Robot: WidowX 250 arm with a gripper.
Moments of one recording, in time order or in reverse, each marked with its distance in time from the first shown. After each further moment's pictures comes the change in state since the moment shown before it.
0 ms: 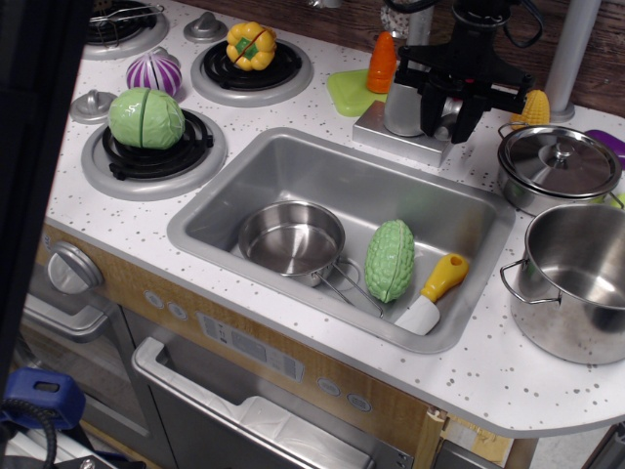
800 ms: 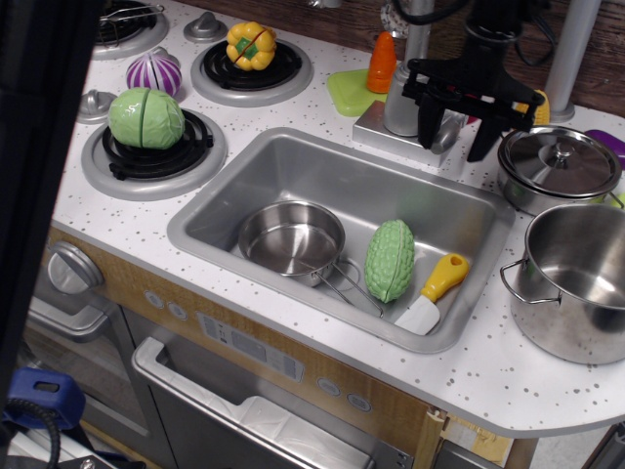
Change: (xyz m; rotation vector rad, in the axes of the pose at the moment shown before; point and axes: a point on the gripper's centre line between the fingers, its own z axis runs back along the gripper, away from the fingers) arm -0.010 -0.003 0.000 0.099 0.018 -0.045
